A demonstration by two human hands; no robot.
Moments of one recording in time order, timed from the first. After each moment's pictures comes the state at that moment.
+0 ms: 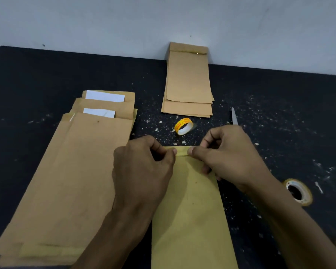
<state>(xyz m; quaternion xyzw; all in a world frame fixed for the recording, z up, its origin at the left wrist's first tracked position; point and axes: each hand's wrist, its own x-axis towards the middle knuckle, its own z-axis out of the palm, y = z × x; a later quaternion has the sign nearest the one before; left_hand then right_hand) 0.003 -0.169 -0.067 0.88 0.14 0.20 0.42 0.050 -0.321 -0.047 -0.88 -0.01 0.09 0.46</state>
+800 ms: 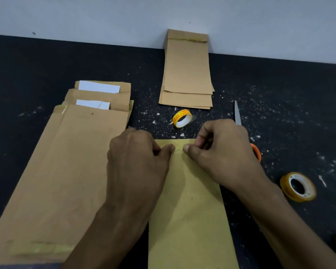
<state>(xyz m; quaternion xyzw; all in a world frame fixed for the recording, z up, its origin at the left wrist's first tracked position) 0.007 -0.166 -0.069 0.92 0.13 0.18 0.32 0.046 -0.317 -0.063 -0.93 -0.06 0.02 0.37</state>
